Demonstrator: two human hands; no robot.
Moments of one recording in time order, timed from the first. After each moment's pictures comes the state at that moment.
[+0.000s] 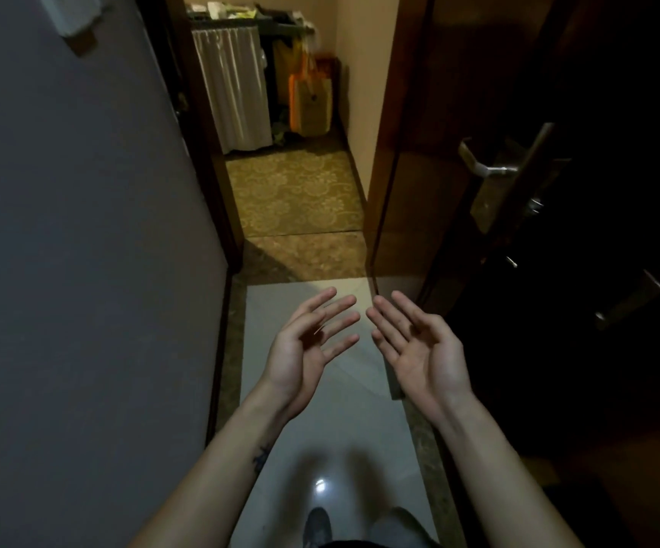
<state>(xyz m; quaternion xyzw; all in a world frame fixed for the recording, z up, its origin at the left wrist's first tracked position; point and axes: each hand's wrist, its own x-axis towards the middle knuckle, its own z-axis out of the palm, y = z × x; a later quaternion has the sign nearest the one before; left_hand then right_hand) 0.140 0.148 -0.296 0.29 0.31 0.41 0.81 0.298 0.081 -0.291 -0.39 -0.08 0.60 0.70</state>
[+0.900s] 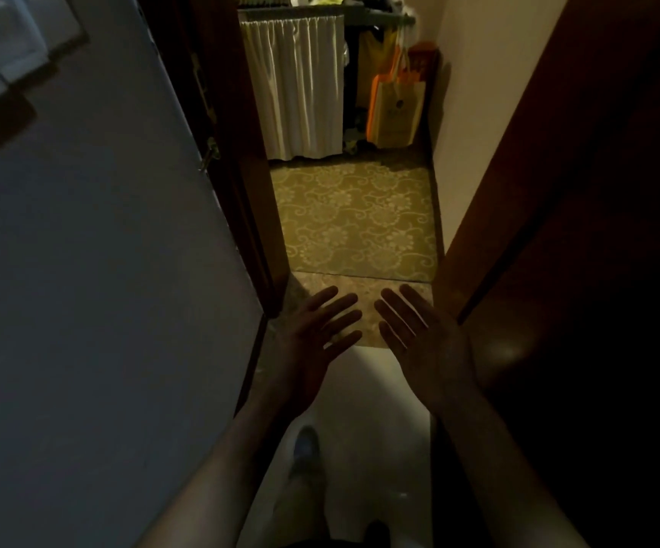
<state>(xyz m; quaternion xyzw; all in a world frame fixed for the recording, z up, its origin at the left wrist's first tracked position) 0.247 0.650 -0.319 0.23 0.37 0.49 0.75 0.419 0.631 -0.319 -0.37 -0.07 0.68 0.62</state>
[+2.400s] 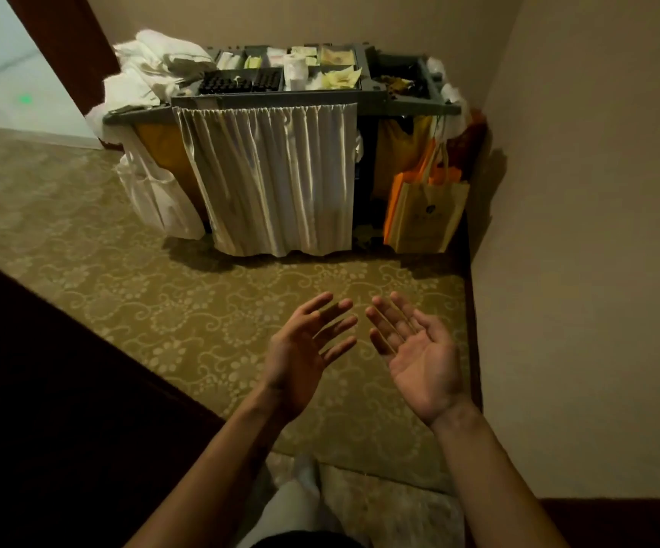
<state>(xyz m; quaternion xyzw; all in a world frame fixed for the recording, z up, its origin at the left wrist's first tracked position) 0.413 1.570 -0.311 0.20 0.38 0.51 0.75 0.585 1.564 -0.321 -0.35 -0.09 0.73 0.58</state>
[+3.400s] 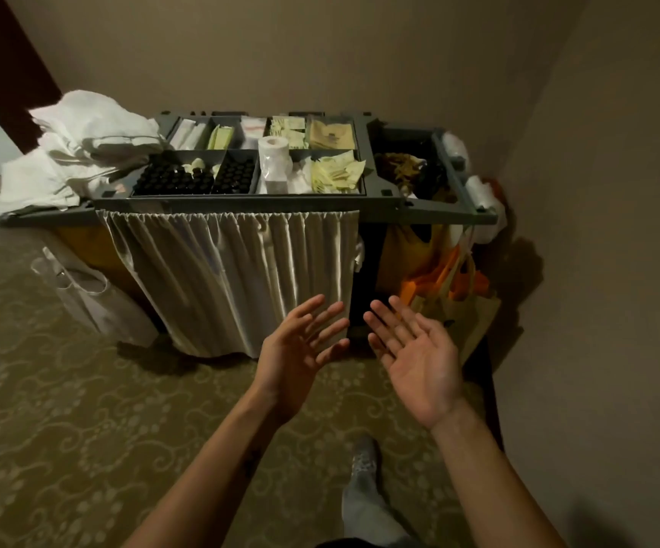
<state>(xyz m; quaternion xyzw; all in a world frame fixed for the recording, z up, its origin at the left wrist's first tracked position) 0.421 2.148 -0.320 0.18 0.36 0.52 0.75 0.599 2.131 -0.316 -0.37 -0.12 0.70 0.60</state>
